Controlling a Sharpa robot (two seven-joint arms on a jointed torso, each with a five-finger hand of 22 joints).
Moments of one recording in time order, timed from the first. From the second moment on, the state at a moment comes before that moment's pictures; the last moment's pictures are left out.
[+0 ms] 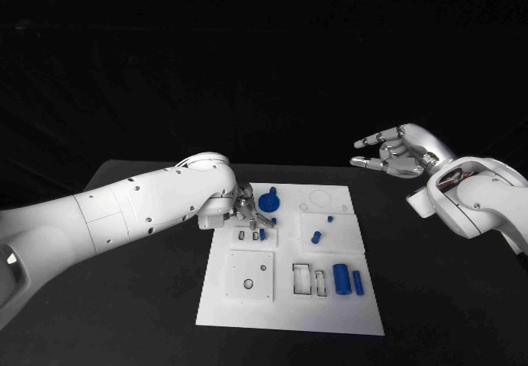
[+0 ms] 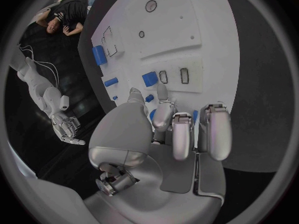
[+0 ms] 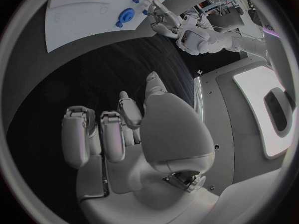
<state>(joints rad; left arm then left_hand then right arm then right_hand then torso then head) 1.32 -0.49 -0.04 1.25 -1.03 0.31 -0.67 1.11 0.04 -0.23 0.29 0.05 0.94 0.02 0.69 0.58 1.36 -0.04 1.26 1.18 1.47 -0.09 1.57 1.31 0.05 1.47 0.02 1.46 1.31 1.24 -1.04 0.05 1.57 -0.95 -0.46 0.12 1.36 -0.08 -0.11 0.27 0.19 0.96 0.15 0.07 0.07 1.38 0.06 1.13 1.27 1.47 -0.01 1.52 1.31 0.05 1.46 0.09 1.43 1.27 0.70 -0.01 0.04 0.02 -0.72</state>
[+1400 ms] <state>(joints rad) 1.32 -0.46 -0.05 1.23 -1.03 0.35 -0.68 1.21 0.08 -0.20 0.27 0.05 0.91 0.03 0.71 0.63 1.36 -0.04 1.26 1.19 1.47 -0.09 1.57 1.31 0.05 1.47 0.02 1.46 1.31 1.24 -1.02 0.05 1.55 -0.97 -0.45 0.11 1.36 -0.08 -0.11 0.26 0.21 0.96 0.15 0.07 0.07 1.38 0.06 1.13 1.27 1.47 -0.01 1.52 1.31 0.05 1.46 0.09 1.43 1.27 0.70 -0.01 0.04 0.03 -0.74</state>
